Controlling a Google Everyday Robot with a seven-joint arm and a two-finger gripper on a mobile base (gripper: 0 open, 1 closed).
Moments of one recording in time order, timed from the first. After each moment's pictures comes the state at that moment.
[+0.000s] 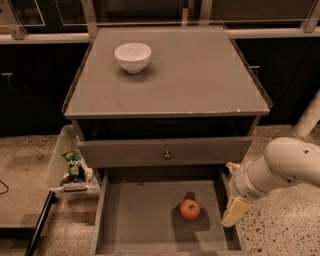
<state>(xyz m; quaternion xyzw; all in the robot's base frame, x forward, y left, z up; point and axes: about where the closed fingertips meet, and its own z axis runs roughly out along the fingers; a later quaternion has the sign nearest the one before) 0.450 -0.222 0.612 -0.59 0.79 0.08 0.18</state>
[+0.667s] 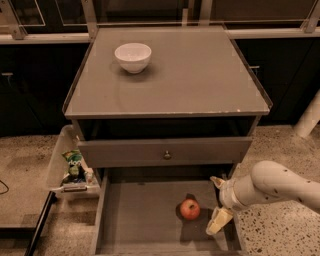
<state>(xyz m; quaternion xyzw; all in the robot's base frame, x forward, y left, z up) 0.463 -0.188 0.514 -0.58 0.76 0.16 0.23</state>
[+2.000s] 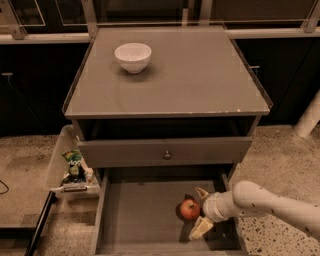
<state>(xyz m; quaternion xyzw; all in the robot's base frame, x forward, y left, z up) 0.481 -0.148 0.407 -0.58 0.74 0.19 0.28</state>
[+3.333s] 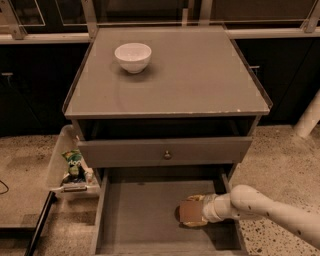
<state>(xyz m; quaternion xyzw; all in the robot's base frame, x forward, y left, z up) 0.496 -0.140 0.378 -0.58 0.72 0.19 0.32</state>
